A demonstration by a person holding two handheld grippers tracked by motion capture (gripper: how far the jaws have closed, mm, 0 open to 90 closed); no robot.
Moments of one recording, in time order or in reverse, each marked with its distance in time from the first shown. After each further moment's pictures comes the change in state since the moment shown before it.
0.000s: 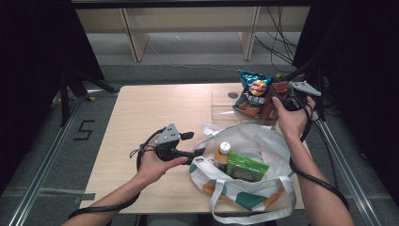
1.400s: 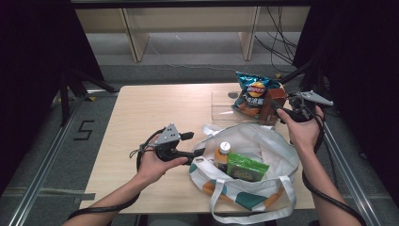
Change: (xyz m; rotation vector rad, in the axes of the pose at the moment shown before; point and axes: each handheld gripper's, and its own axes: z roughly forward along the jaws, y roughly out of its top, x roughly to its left) left arm 0.000 0.000 0.000 0.002 -0.004 0.013; right arm -0.008 -0.012 -0.043 0.063 0.134 0.024
